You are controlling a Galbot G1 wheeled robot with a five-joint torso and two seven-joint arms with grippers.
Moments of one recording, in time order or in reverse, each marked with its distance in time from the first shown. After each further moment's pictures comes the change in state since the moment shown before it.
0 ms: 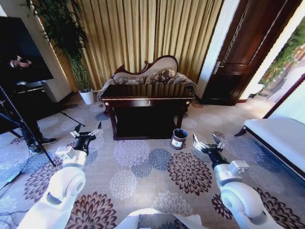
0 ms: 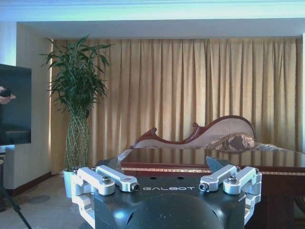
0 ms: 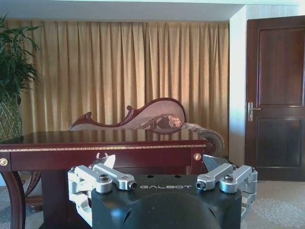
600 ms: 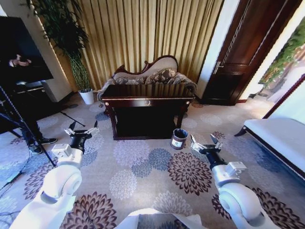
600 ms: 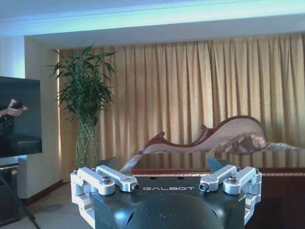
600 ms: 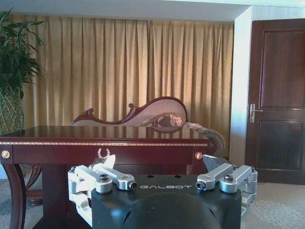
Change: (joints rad) left arm 0.007 0.025 -0.051 -0.015 0.000 0.013 -0.006; right arm -0.003 0.012 -0.038 -0.008 -0.065 0.007 -0.004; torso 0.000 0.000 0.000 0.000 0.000
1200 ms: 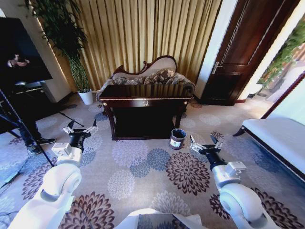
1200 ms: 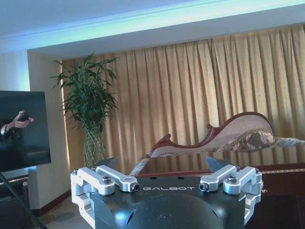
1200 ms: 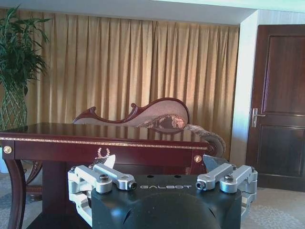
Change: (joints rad) left arm -0.026 0.024 -0.004 0.011 0.054 0.038 -0.010; right arm -0.011 -0.012 0.001 0.039 -0.025 -0.035 0.000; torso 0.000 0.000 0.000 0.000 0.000
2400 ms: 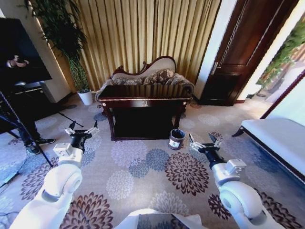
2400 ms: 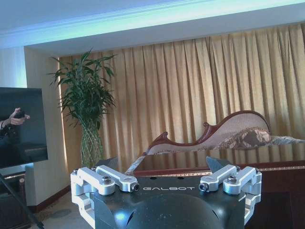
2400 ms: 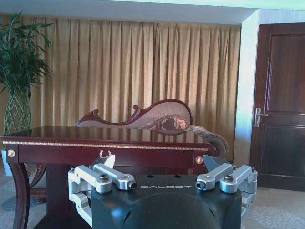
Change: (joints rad) left arm -0.002 -0.002 0.012 0.005 -0.003 0.008 -0.002; right arm 0.012 -0.012 -0.008 -0.001 0.028 0.000 0.000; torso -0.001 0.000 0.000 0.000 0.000
